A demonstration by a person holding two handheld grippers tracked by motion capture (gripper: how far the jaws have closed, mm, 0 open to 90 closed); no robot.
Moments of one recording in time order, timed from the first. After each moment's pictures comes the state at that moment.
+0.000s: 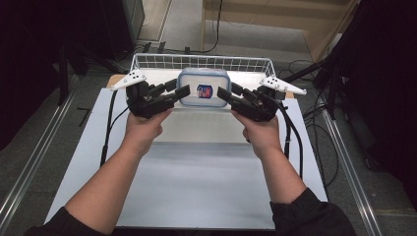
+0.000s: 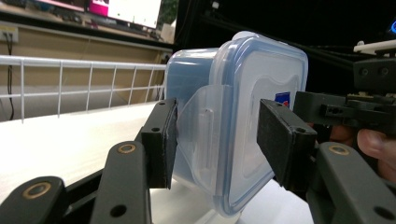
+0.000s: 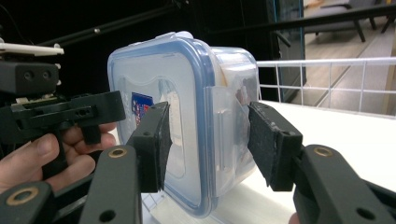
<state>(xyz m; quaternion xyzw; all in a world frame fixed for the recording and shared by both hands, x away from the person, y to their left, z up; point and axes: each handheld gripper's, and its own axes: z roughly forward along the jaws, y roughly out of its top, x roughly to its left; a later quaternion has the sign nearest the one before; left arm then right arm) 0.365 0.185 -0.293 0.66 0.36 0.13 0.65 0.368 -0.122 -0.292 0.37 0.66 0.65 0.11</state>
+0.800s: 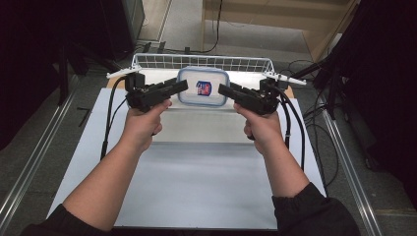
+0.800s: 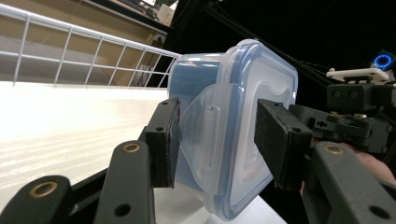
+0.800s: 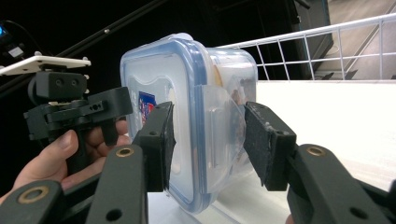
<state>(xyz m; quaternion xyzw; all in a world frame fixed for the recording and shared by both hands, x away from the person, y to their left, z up) 0.384 0.195 -0.293 0.63 0.42 0.03 0.66 0.388 -0.130 -0.292 0.41 0.65 0.64 0.02</state>
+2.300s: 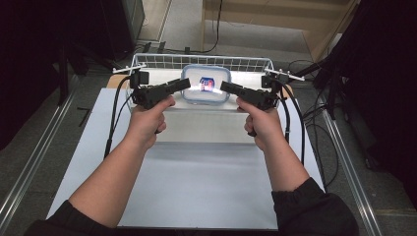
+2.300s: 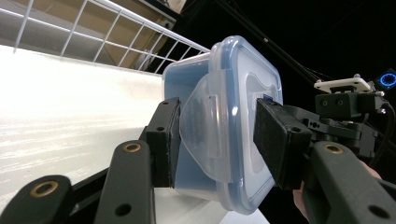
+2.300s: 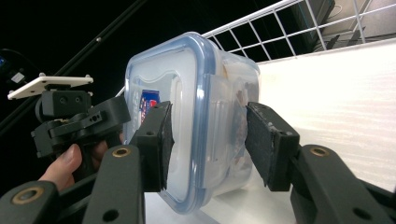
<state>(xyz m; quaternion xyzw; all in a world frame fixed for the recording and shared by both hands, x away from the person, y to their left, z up) 0.398 0.189 -0.299 0.61 0.46 -0.01 0.64 0.410 -0.136 -0.300 0.47 0.62 0.62 -0.05</state>
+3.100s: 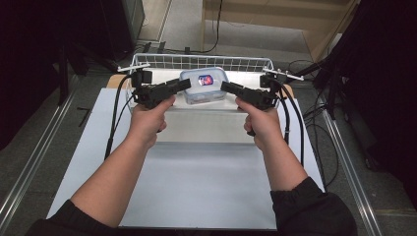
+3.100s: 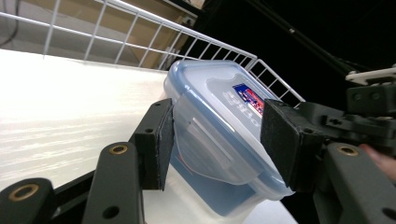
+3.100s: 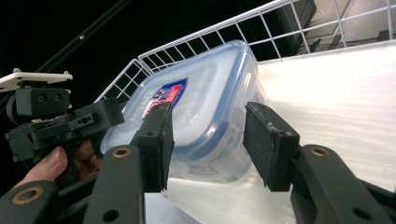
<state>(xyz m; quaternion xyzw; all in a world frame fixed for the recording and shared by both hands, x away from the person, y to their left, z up) 0.398 0.183 -0.295 0.63 0.48 0.04 0.61 0.410 -0.134 -0.300 0.48 0.63 0.61 -0.02</state>
